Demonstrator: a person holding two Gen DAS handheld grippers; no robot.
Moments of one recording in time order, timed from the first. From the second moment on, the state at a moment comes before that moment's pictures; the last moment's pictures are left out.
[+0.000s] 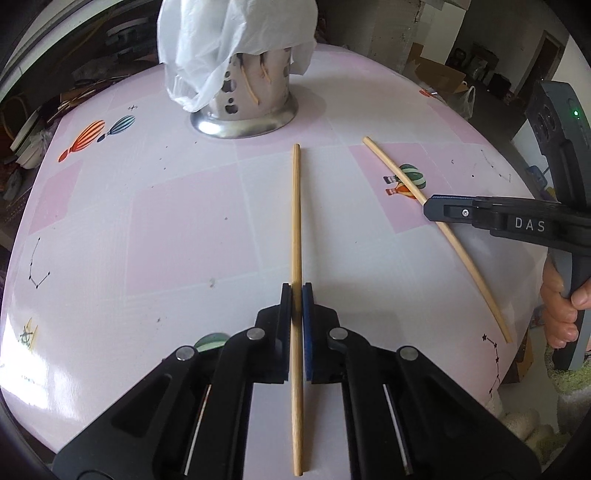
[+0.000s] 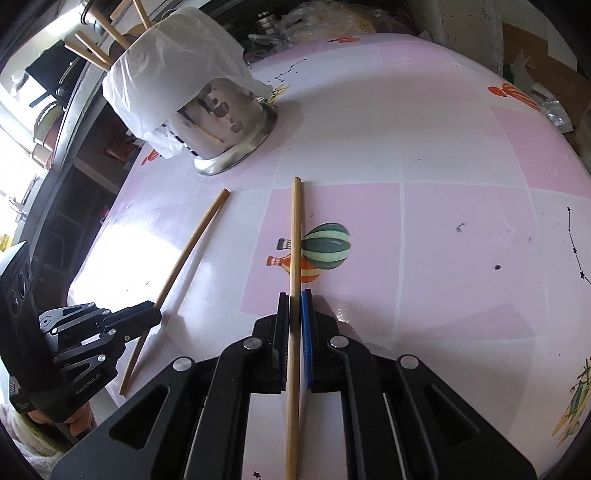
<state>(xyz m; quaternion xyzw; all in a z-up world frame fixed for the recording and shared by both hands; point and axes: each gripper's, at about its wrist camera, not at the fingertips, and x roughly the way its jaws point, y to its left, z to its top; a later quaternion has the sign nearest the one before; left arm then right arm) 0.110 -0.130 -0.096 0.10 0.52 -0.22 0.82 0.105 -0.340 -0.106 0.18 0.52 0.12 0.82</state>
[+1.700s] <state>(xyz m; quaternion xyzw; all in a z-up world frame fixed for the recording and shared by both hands) 0.193 -0.174 -0.102 0.14 0.54 -0.18 0.81 0.099 -0.323 -0.107 0.18 0.52 0.15 0.82</state>
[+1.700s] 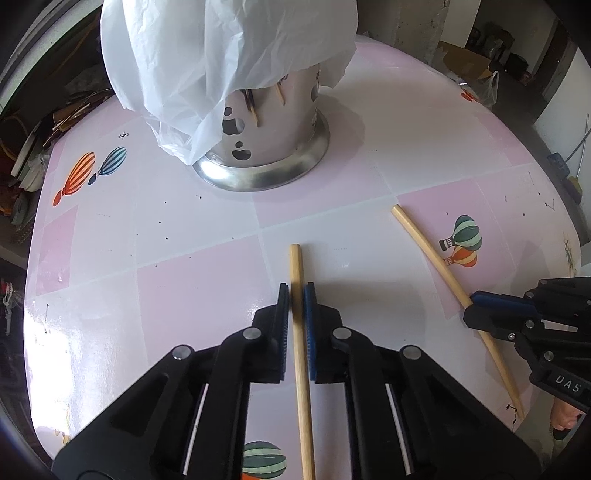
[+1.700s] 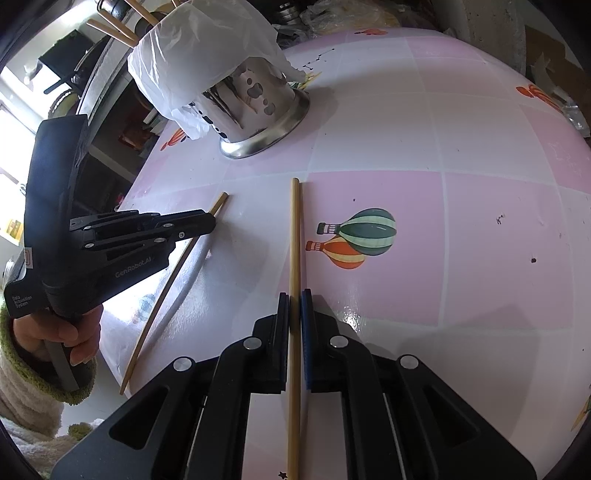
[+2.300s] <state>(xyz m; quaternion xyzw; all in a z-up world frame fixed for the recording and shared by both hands) 0.169 -0.117 -0.040 0.03 0.45 -0.21 0.87 0.101 -0.320 -0.105 0.17 0.53 0.15 0.82</state>
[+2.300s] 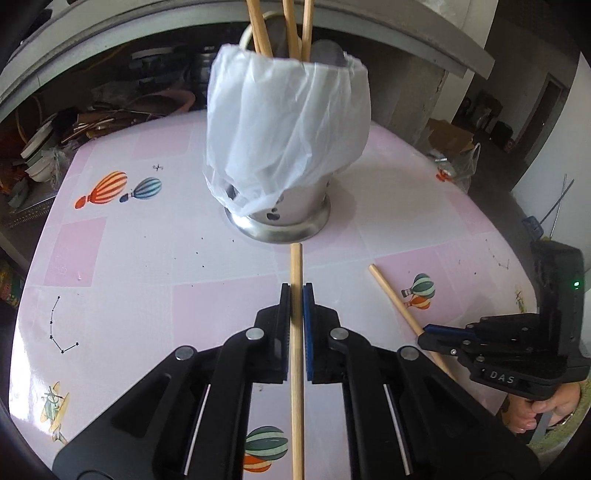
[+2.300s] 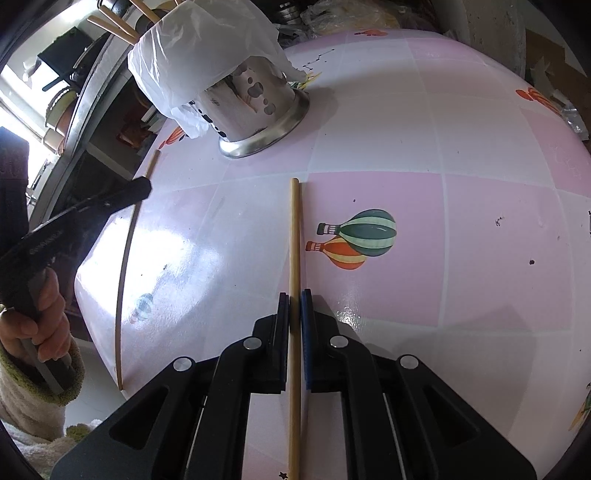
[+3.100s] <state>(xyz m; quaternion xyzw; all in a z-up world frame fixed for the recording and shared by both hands) 0.115 -0.055 0.027 -0.05 0.35 -0.22 0.91 0.146 -0.298 -0.088 0.07 0.53 0.13 0.83</state>
